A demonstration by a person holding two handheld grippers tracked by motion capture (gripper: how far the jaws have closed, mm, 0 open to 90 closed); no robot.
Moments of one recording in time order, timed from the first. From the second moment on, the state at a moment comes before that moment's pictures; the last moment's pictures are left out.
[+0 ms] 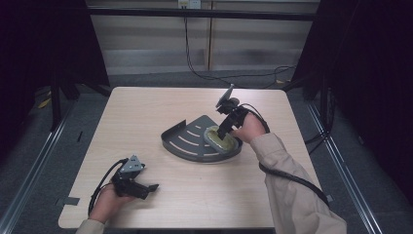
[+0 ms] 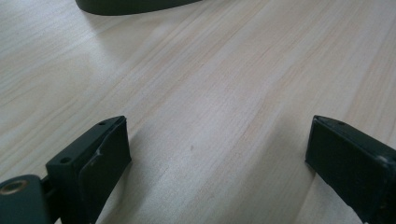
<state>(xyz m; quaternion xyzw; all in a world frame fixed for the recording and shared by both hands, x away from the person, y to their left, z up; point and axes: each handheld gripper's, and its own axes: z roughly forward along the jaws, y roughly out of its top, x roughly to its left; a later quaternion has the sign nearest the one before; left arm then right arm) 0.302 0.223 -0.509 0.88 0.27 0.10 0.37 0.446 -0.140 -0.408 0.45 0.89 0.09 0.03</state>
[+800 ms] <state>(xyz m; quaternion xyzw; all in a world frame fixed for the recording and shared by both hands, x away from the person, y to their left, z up) 0.300 0.225 -0.509 0.88 0.27 0.10 0.37 0.415 -0.150 -0.385 0.43 0.90 0.12 0.03</state>
